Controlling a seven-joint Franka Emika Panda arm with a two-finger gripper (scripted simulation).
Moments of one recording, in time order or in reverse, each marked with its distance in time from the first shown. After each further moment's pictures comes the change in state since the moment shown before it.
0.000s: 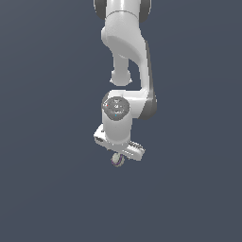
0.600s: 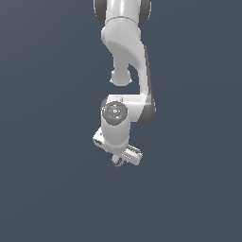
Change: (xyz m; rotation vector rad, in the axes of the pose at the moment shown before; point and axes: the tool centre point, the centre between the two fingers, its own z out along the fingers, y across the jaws) arm 0.010 0.002 0.012 -0.002 0.007 0.046
